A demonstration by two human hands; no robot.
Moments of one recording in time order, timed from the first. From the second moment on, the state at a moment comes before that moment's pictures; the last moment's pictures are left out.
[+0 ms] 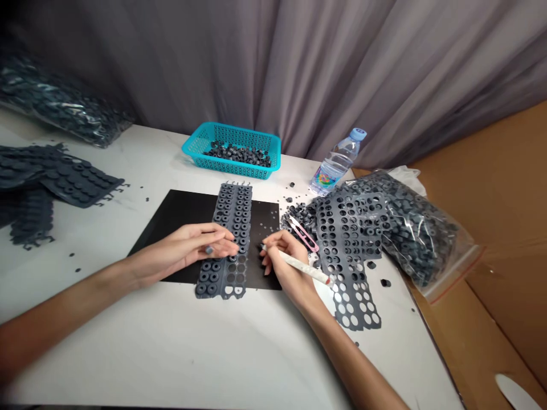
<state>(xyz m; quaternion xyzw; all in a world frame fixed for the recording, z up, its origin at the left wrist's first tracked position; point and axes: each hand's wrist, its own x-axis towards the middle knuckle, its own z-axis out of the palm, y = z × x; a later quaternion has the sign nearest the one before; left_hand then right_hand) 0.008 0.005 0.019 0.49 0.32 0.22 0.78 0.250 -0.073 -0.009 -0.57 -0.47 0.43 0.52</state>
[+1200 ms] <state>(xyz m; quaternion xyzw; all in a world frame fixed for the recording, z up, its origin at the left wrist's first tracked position) 0.015 -0.011 0.026 0.38 0.28 0.22 0.85 0.246 -0.077 -0.005 -0.62 -0.53 0.39 0.42</state>
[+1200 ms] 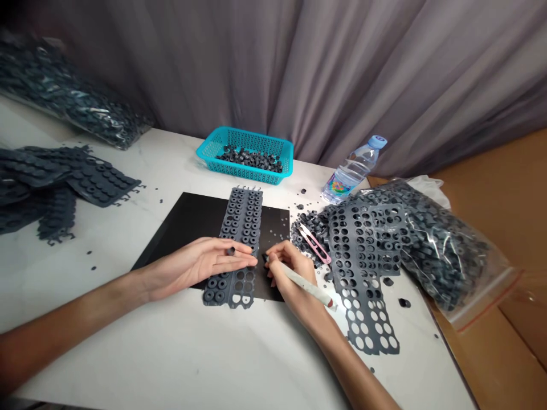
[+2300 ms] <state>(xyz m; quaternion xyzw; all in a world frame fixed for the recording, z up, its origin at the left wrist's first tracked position) 0.005 -0.001 0.019 0.91 0.23 0.17 0.30 0.235 -0.087 0.003 -0.57 -0.52 0.46 0.44</state>
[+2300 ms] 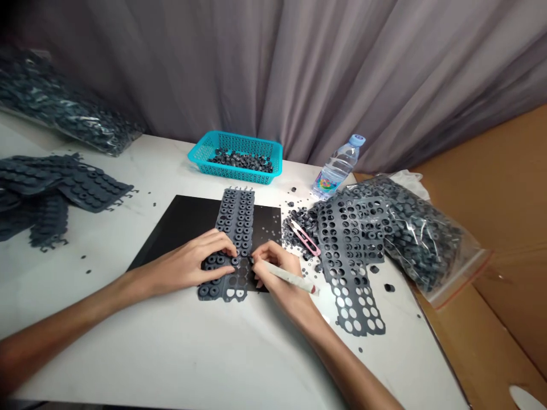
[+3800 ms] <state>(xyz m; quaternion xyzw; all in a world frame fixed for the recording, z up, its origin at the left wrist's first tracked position) 0.006 -0.012 0.008 0.97 0.18 0.15 0.06 0.226 -0.095 0.001 -0.57 -0.57 0.45 0.39</state>
